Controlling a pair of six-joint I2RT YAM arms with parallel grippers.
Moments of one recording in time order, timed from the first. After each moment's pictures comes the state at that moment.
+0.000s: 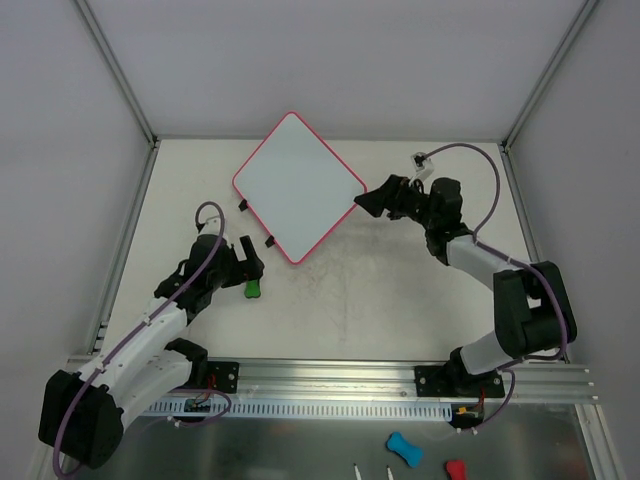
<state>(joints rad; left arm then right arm) -0.38 0.87 0.47 -0.31 -0.11 -0.56 0.27 1.52 0.79 0.55 -0.57 0.60</state>
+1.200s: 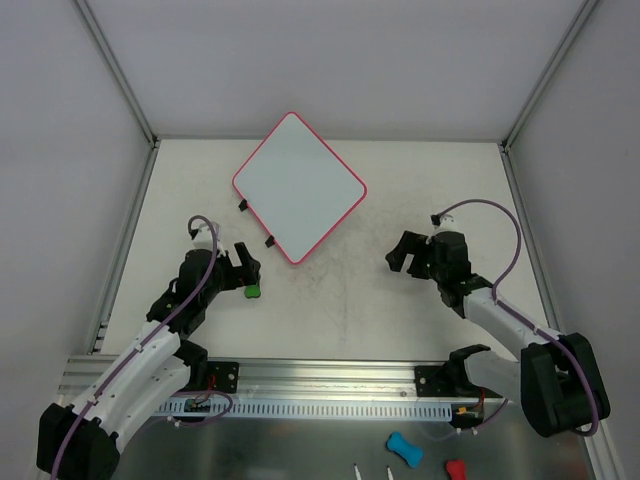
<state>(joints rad) -0.38 0.66 0.34 -0.21 -0.13 -0.47 0.31 1.10 0.40 0.09 -0.08 0.46</state>
